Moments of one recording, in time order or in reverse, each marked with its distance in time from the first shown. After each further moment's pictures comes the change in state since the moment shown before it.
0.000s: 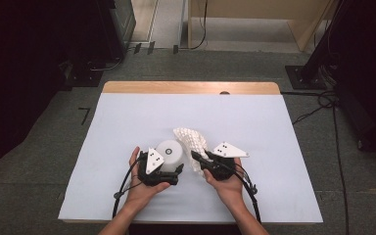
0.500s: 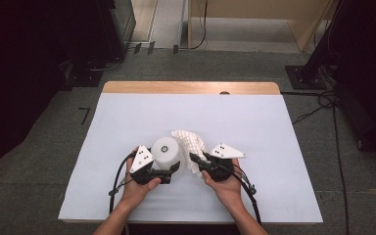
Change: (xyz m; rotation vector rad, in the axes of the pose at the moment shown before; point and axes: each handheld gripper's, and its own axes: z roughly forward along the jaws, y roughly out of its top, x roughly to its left) left arm 0.035 0.013 -0.026 -0.189 -0.281 -0.015; right arm 0.004 -0.004 0.005 0.020 0.020 -0.006
